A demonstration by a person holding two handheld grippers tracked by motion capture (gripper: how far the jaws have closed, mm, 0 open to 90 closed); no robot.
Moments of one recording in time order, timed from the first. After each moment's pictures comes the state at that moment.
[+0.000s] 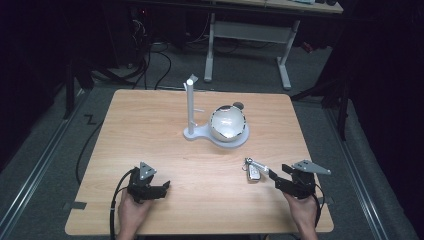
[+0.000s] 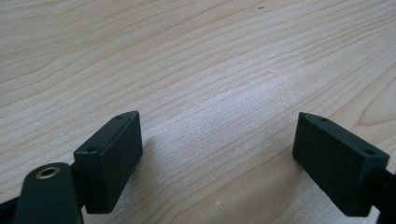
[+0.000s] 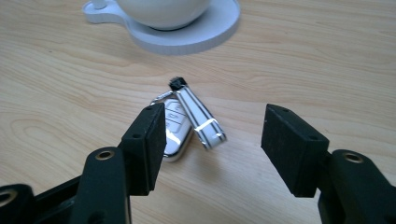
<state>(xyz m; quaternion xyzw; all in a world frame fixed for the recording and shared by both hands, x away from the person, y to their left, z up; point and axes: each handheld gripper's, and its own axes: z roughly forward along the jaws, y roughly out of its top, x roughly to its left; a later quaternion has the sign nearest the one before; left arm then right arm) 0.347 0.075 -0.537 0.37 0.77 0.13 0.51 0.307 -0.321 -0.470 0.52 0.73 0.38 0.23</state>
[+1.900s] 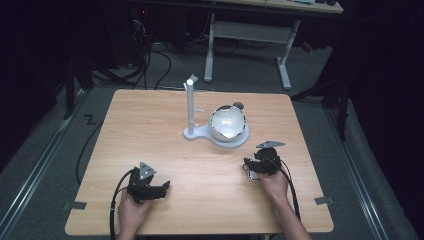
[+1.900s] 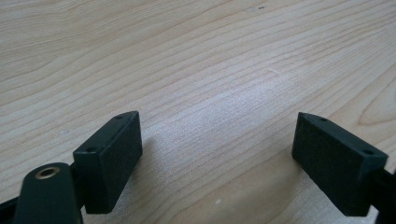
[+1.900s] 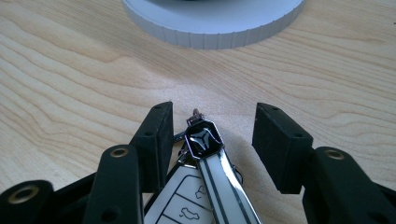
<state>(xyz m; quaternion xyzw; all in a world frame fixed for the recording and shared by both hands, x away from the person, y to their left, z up) 0.347 0.075 -0.536 0.36 0.77 0.13 0.51 0.403 -0.265 -0.509 0.51 0.79 0.30 0.18</state>
